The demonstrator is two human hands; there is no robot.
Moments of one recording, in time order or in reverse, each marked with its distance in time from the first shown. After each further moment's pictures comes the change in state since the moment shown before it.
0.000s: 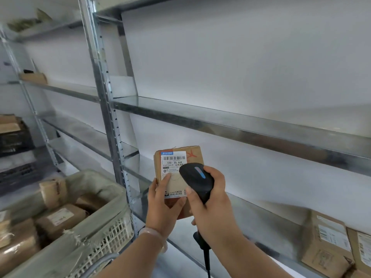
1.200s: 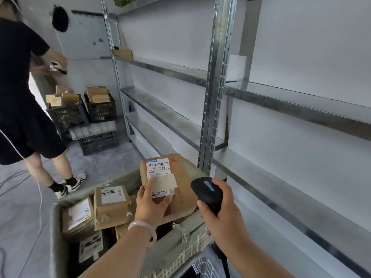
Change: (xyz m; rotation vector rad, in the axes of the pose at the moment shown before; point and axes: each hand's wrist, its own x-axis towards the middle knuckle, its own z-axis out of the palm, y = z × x) left_hand 0.092 -0.167 -0.367 0.278 0.226 -0.531; right_hand 0.044 0.016 0.358 -0.101 -0.377 0.055
